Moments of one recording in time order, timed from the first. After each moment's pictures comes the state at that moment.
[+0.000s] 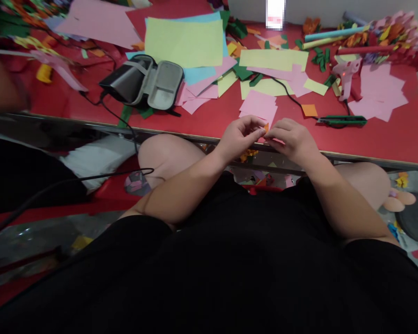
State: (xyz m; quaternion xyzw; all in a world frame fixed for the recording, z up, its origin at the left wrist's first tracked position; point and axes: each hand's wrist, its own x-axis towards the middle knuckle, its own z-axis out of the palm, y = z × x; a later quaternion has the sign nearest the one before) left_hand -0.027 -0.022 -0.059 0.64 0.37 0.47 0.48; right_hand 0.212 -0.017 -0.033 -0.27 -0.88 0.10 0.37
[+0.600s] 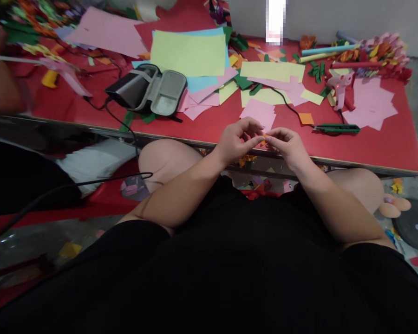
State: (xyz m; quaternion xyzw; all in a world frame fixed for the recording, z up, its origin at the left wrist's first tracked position) left_hand -0.039 -0.019 -0.040 0.74 0.37 0.44 0.35; right_hand 0.183 -0.030 -0.035 -0.42 -0.47 0.61 0.47
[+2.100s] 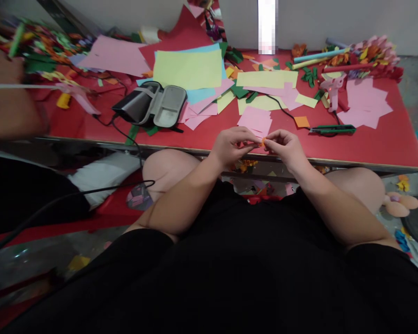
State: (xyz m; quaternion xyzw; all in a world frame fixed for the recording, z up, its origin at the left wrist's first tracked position) left_hand -0.051 -0.008 -0.040 0.82 0.30 0.42 0.26; right_hand 0.184 -0.030 -0.037 -0.45 -0.51 0.55 0.48
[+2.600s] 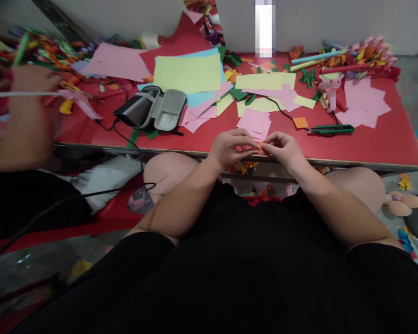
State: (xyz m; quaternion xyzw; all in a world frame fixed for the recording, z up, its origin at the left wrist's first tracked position) left_hand -0.057 -0.009 -0.036 0.84 0.29 0.41 0.22; right_hand 0.183 -0.034 -0.031 -0.43 -0.51 0.58 0.47
